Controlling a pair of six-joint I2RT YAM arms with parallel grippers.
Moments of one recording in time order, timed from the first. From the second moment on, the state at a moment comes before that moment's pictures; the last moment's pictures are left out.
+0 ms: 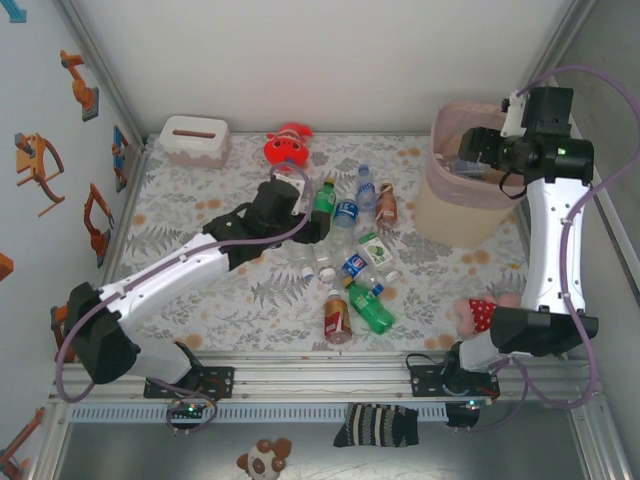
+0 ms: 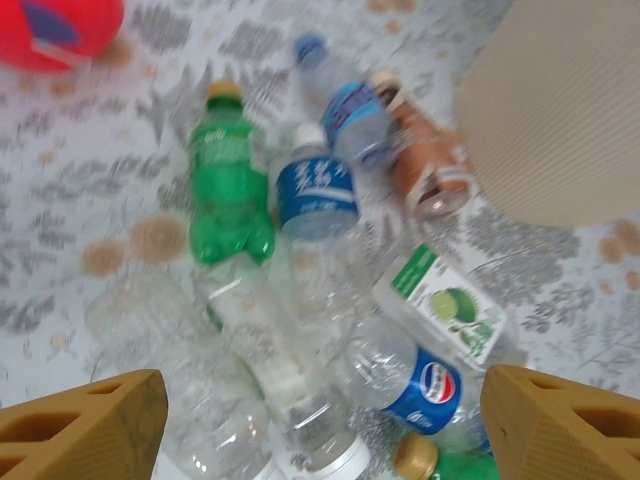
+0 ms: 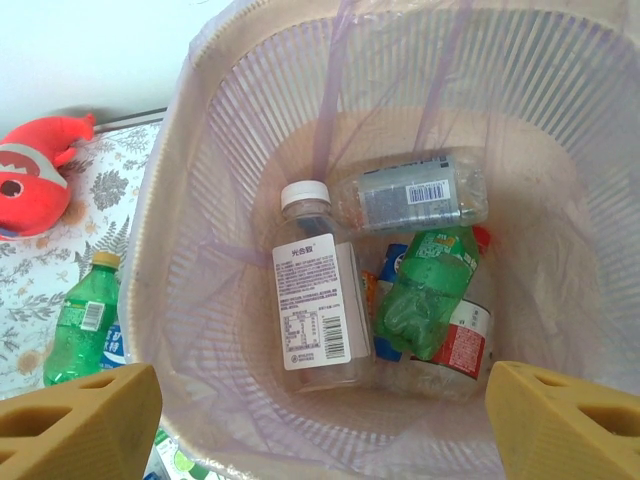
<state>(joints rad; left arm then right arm) -0.86 1.42 1.20 -0.50 -0.17 -0.49 -0.09 1.50 1.95 -1.19 -0.13 0.10</state>
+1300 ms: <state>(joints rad) -0.81 1.71 1.04 -0.51 0.05 -0.91 -0.09 1.48 1.89 -1.16 -0.16 0.11</state>
